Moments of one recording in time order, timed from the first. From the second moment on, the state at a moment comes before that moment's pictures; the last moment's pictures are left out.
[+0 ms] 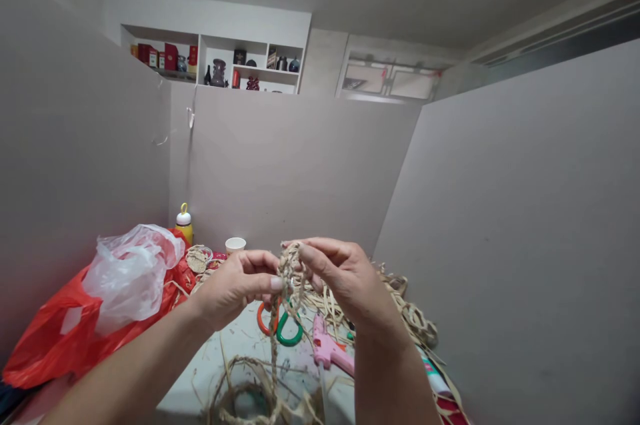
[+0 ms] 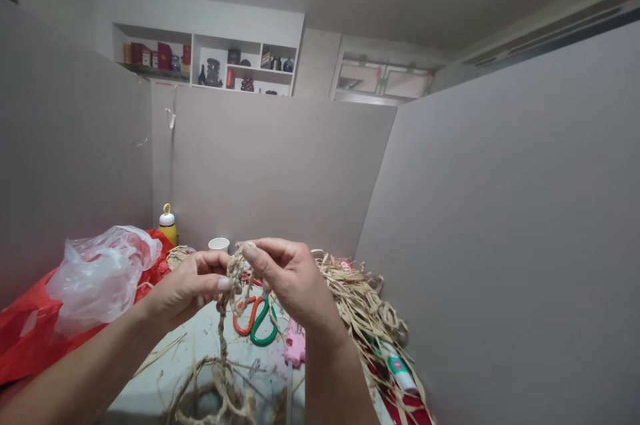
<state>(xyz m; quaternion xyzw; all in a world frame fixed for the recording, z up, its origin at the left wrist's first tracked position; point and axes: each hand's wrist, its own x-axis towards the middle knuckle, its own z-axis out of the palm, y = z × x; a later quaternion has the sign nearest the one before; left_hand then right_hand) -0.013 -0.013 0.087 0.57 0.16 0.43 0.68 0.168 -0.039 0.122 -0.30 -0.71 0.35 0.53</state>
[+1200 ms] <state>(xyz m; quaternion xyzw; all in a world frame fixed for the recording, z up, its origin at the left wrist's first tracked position) -0.016 -0.026 0.090 0.63 0.13 0.51 0.57 0.161 -0.049 0.122 -0.28 -0.76 0.38 0.46</state>
